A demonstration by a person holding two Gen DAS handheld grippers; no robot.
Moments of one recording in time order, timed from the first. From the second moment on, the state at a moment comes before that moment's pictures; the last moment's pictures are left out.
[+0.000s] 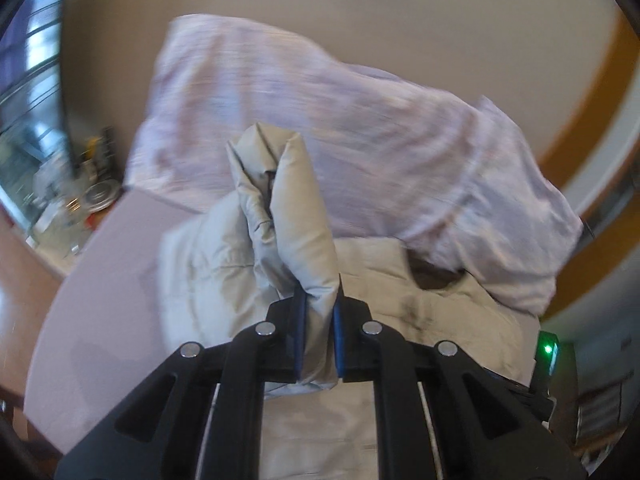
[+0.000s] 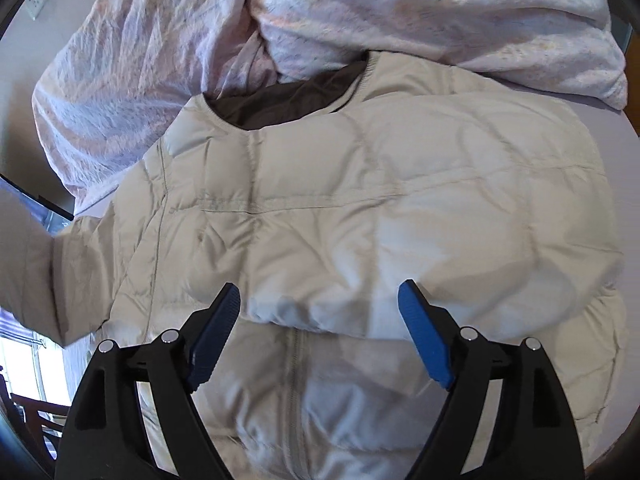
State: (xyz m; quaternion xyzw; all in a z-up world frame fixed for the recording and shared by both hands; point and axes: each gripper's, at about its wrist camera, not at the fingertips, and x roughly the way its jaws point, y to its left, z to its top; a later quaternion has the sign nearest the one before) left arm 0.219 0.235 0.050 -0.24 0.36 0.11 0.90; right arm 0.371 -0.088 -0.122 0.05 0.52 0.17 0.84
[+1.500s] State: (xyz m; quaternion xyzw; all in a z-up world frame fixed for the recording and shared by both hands) left arm 0.270 0.145 -0.032 -0.17 0.47 0.09 0.86; right arm 0.380 -0.058 -0.099 0.03 0.49 0.26 0.83
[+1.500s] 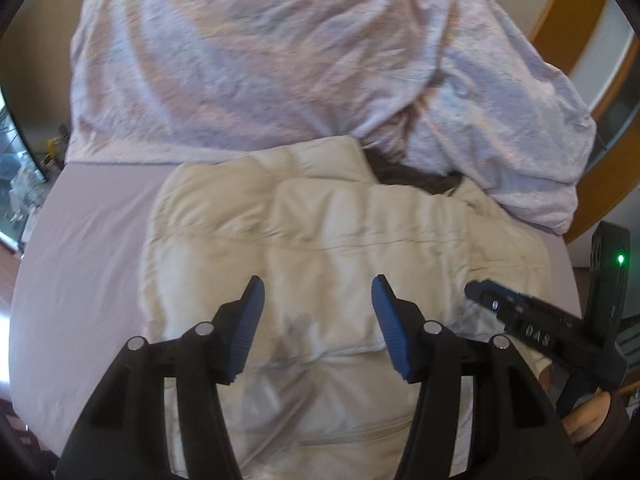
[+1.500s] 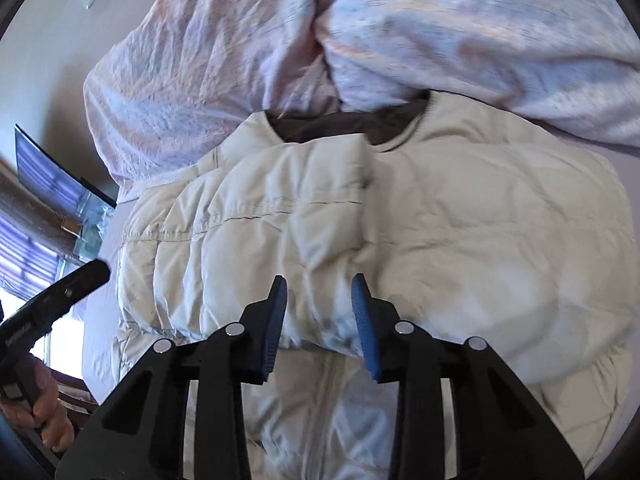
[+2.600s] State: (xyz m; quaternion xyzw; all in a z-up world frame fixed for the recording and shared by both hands) left arm 0.123 0.221 -0.082 -0.17 0.53 0.16 0.82; right arm 0.308 -0.253 -0.104 0.11 0.56 0.15 0.81
